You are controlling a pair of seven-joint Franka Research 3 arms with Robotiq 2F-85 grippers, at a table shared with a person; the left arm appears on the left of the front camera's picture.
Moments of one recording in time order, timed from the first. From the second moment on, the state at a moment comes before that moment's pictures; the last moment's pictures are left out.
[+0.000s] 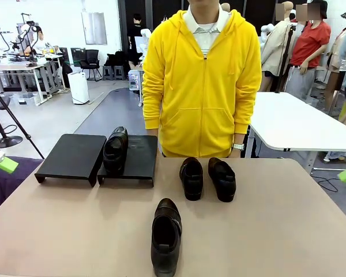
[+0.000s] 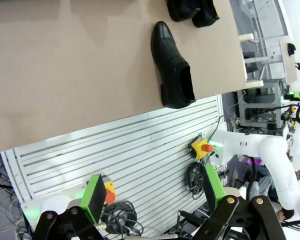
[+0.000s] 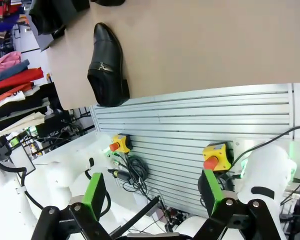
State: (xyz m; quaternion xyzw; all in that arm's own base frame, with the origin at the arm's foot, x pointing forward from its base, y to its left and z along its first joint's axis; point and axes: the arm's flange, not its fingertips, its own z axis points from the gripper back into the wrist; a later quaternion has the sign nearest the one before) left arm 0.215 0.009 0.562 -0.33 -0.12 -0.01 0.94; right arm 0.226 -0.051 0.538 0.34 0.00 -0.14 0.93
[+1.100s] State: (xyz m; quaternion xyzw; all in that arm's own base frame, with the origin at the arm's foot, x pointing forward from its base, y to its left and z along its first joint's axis) left arm 0.244 -0.167 0.522 -0.24 -0.06 -0.02 0.97; right arm 0.228 -0.052 0.540 0.34 0.00 -0.14 0.93
